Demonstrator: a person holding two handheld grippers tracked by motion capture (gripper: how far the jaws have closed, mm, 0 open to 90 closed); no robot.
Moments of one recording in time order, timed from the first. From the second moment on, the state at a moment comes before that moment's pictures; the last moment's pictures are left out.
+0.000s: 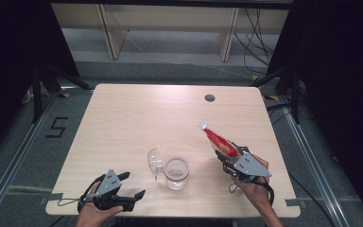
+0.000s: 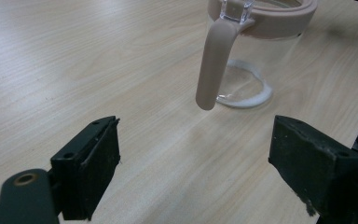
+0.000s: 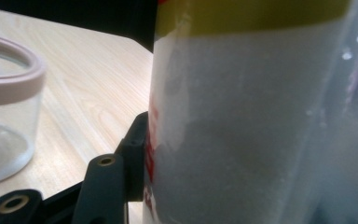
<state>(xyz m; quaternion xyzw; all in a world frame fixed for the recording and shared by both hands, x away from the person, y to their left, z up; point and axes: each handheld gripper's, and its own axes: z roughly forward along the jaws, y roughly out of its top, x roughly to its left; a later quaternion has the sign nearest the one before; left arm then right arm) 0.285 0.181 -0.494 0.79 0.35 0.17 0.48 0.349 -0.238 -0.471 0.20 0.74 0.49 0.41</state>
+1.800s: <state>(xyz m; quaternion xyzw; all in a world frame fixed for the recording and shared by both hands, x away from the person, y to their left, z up) 0.287 0.181 -0.496 0.79 0.35 0.17 0.47 0.301 -0.196 -0.444 -0.20 0.78 0.13 0.58</state>
